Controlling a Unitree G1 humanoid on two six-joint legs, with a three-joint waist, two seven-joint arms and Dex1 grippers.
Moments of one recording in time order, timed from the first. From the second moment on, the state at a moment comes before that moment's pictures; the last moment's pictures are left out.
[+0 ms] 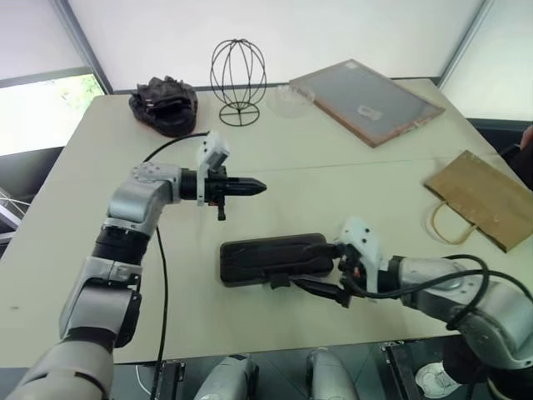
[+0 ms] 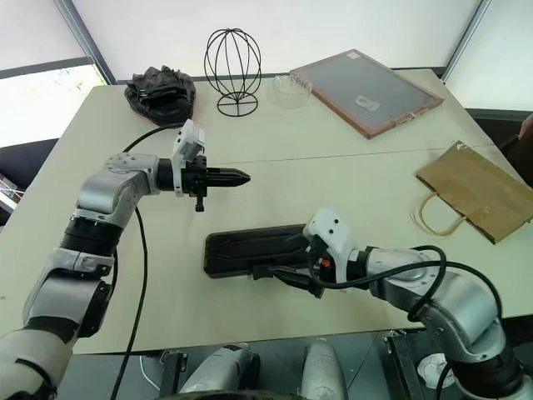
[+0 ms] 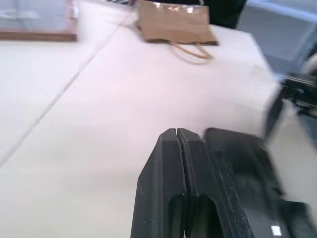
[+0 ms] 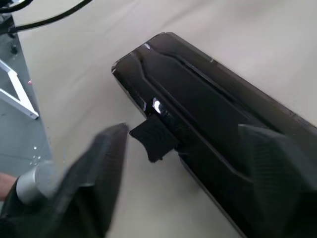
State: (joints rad) left arm -0.84 0.48 -0.17 0.39 -0.33 0.40 -1.25; right arm -0.17 -0.71 0.12 -0.71 0.73 0.97 0.56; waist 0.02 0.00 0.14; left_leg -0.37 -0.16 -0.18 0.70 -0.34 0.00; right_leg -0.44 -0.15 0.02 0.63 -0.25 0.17
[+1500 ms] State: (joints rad) left arm -0.85 0.39 -0.32 0.65 0.01 0.03 -1.45; right arm -0.22 -0.58 0.43 -0.55 0.35 0.85 0.58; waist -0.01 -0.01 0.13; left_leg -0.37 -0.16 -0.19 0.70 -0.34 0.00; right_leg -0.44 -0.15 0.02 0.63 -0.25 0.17
